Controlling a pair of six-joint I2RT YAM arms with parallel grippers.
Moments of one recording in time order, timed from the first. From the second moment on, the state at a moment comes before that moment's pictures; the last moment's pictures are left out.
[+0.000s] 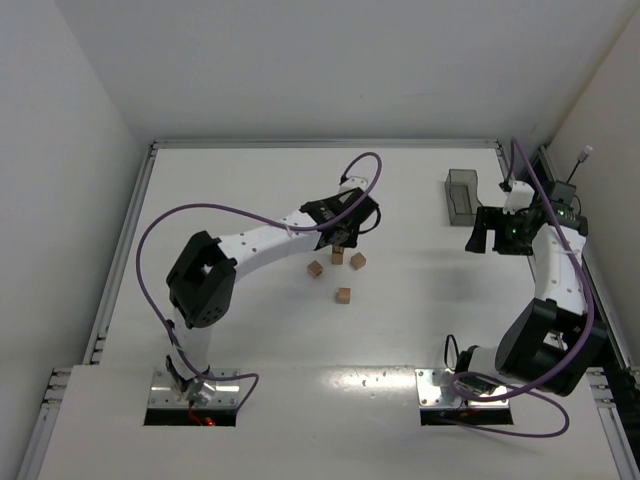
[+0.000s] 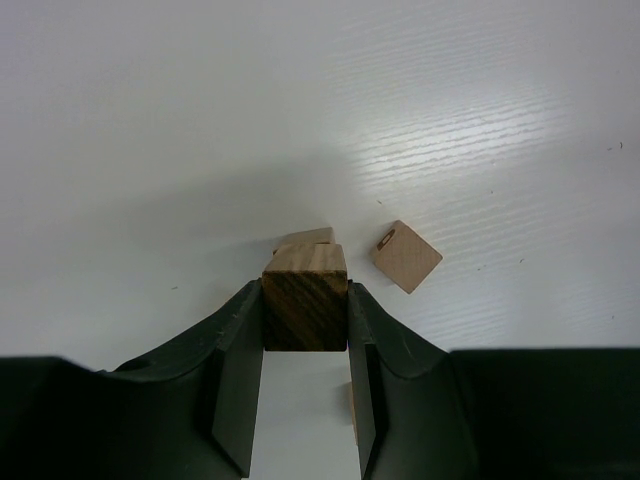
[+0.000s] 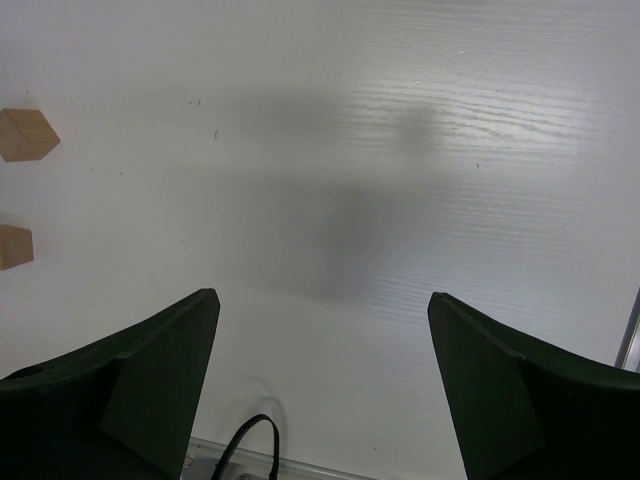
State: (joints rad) left arm -0.88 1.93 1.61 -0.60 -0.45 -0.53; right arm -0.45 1.34 1.07 -0.82 -0.42 -0.34
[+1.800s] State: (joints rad) left arm -0.82 1.49 1.51 -0.56 -0.38 -0.20; right arm -0.02 1.42 1.06 -0.90 -0.45 -0.67
